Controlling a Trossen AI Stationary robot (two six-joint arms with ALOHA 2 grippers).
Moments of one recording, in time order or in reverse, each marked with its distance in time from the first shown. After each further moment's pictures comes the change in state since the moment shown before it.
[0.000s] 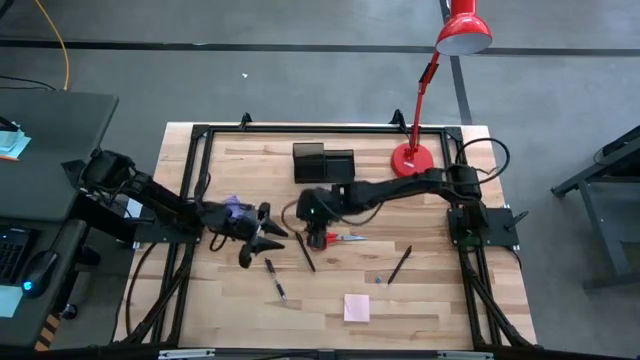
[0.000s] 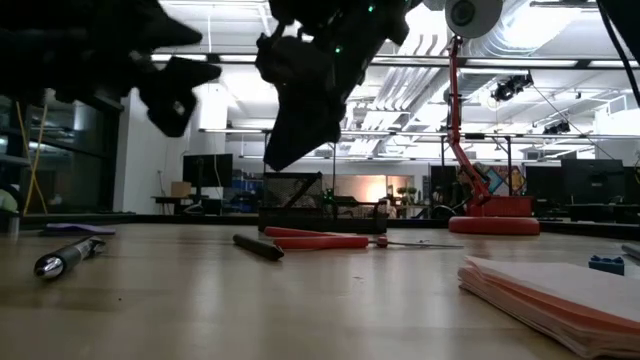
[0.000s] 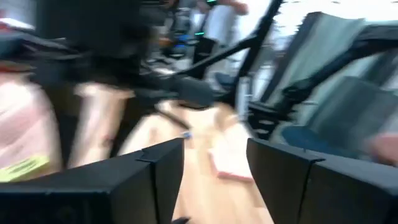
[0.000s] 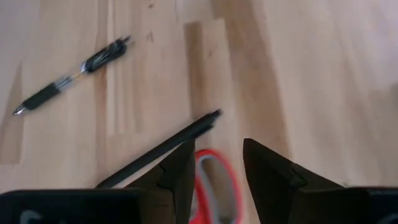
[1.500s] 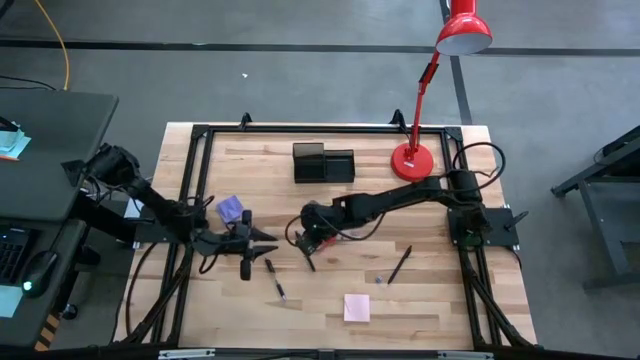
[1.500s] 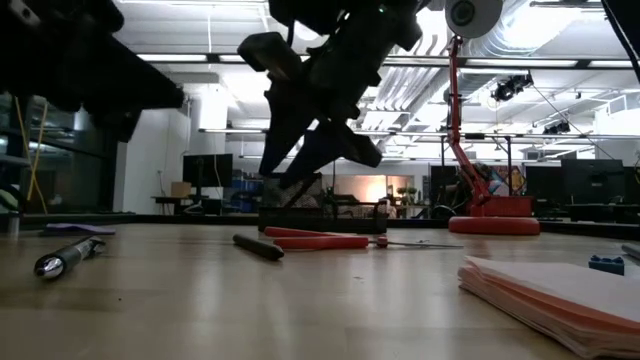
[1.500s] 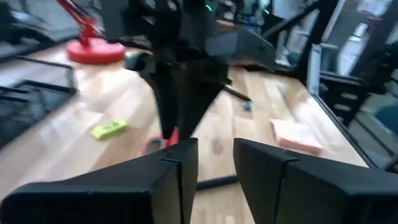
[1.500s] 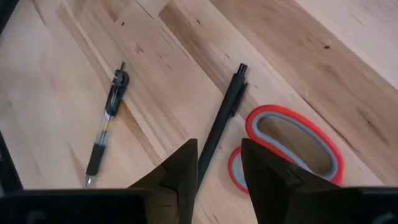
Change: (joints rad) left arm -0.335 -0.010 -0.002 -0.180 -0.610 0.057; right arm 0.061 0.010 -0.058 0.062 -0.005 0.699
